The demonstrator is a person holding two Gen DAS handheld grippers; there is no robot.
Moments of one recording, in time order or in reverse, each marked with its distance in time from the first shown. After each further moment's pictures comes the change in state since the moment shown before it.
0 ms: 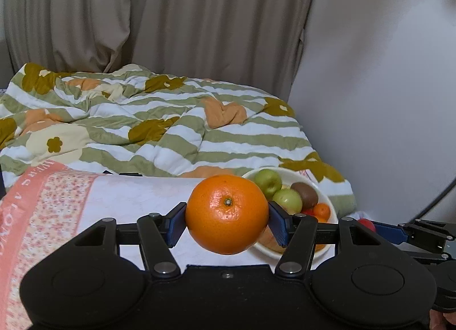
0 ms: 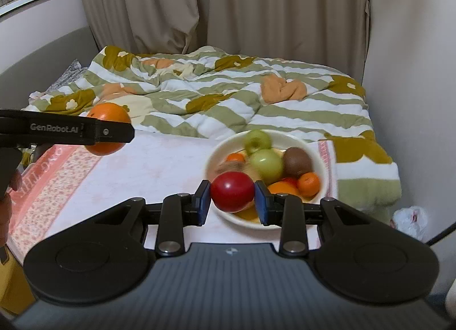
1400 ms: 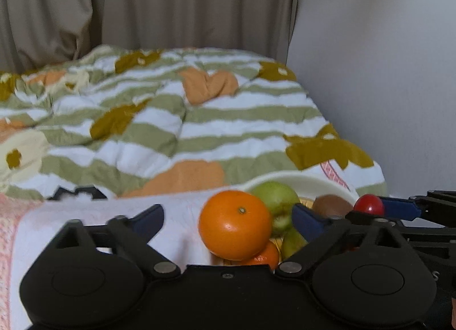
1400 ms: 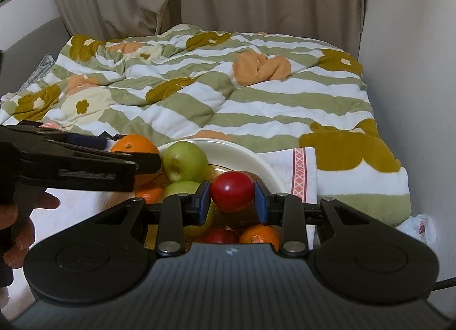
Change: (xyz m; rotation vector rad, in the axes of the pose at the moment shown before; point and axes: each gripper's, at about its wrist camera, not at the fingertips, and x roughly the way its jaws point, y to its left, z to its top) left arm 0.175 -0.035 0.032 0.116 0.122 0.012; right arm 0.144 -0.085 0.037 0.050 0.098 -0.029
